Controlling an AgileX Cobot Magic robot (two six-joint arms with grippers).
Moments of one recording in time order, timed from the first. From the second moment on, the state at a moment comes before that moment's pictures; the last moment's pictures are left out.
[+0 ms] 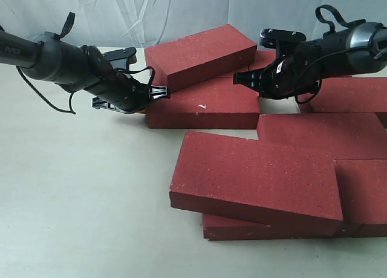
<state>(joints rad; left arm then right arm) -0.36 2.19 -1.35 -0.68 0.26 0.25 0.29 2.07 -1.26 -0.03 0.18 0.33</state>
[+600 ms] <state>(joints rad) -0.33 2.19 -1.36 -0.68 0.32 0.24 0.29 2.08 -1.27 -0.02 0.17 0.33</state>
